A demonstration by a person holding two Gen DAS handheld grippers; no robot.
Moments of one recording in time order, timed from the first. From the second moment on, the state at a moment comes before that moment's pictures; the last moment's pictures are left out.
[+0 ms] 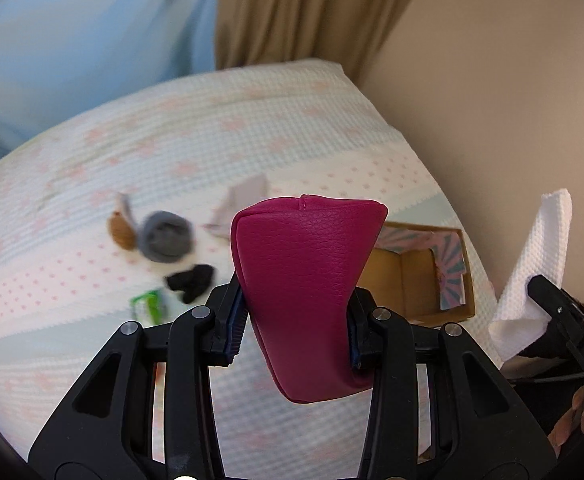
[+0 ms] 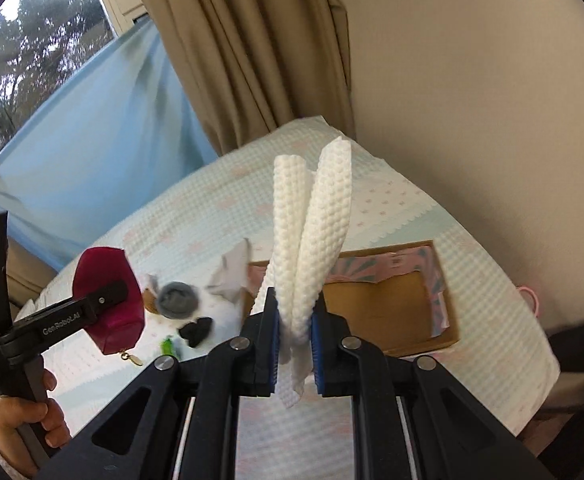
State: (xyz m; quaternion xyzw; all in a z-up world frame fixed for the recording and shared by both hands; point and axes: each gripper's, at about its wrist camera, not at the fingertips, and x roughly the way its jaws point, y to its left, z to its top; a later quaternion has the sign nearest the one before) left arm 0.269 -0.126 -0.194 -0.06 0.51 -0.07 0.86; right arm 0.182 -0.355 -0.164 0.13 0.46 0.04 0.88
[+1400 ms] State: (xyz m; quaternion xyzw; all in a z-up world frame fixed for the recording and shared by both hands) left arm 0.337 -0.256 -0.393 0.09 0.64 -0.08 0.76; right arm 0.315 -0.413 -0.391 0.14 0.65 0.10 0.74
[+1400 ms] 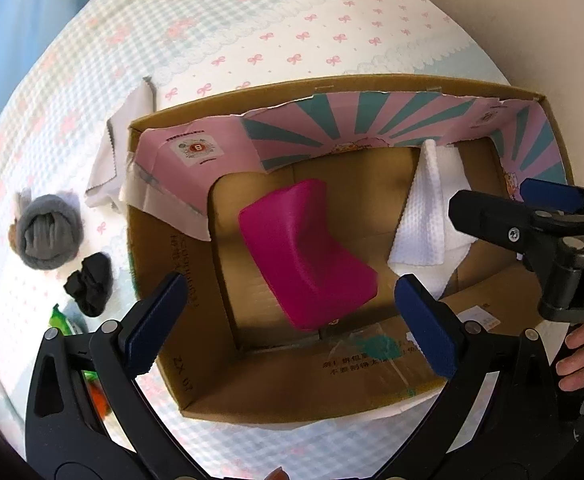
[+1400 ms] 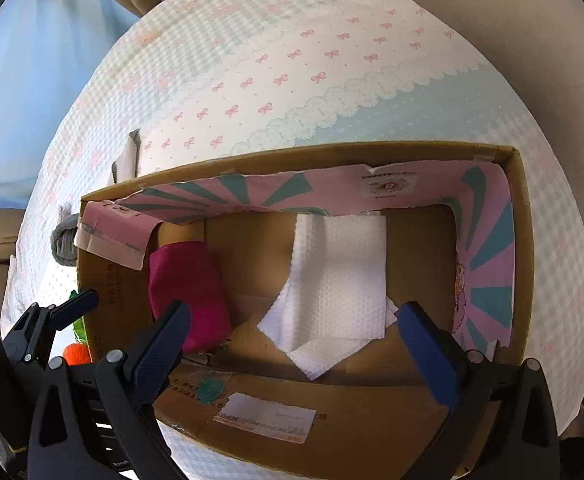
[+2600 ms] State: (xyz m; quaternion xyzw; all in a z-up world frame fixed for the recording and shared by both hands) left arm 0.186 -0.132 -0.128 0.03 0.46 -0.07 0.88; right arm 0.149 -0.369 -0.102 0.09 0.44 0.05 0.89
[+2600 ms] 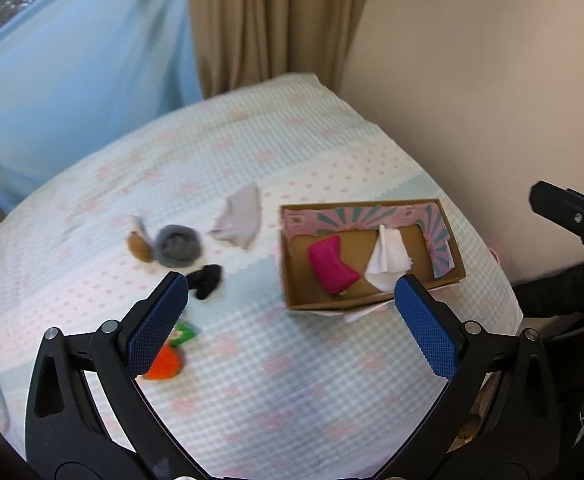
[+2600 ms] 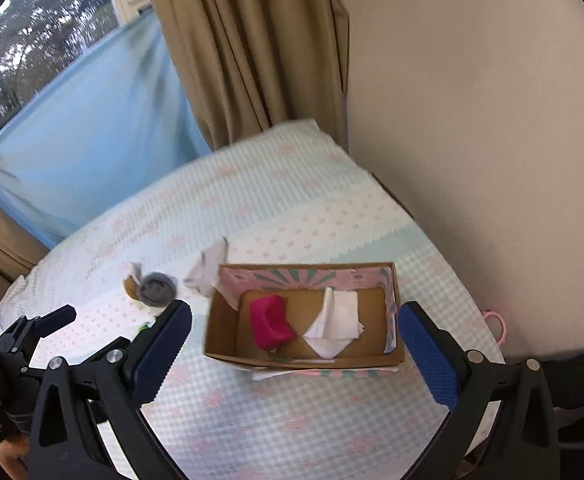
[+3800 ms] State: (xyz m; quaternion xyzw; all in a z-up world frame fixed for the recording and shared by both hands) left arm 0.076 0.133 -0.220 -0.03 0.44 -0.01 0.90; right arm 0.076 -0.137 -0.162 0.07 0.38 0.13 0.91
